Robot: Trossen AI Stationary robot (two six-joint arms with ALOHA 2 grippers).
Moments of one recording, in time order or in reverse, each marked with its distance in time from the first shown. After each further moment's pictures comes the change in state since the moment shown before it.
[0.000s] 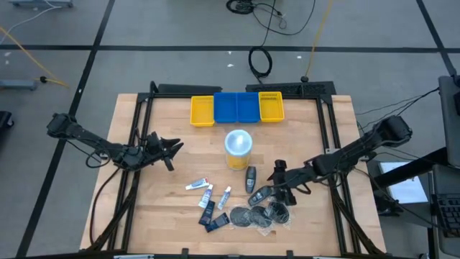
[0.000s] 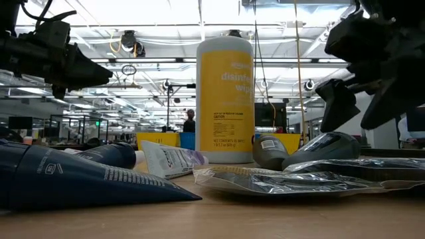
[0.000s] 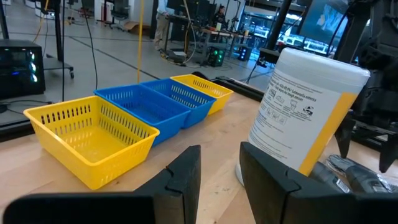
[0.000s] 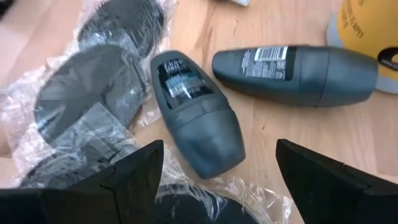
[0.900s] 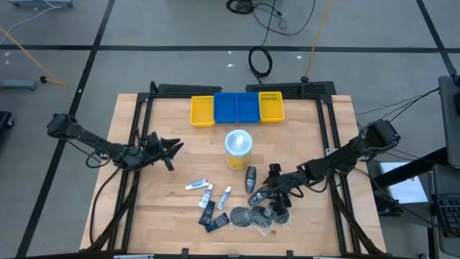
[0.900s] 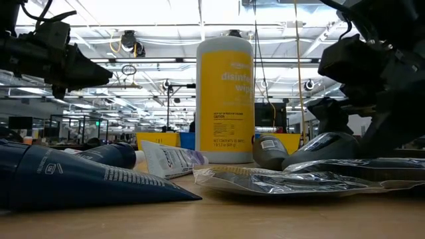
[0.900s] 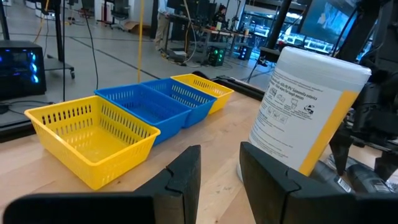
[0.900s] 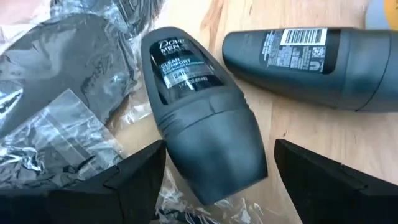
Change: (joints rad) left arm 0.000 0.000 0.000 -0.007 -0.001 0.003; right arm -0.003 0.192 0.000 0.174 -0.003 -0.054
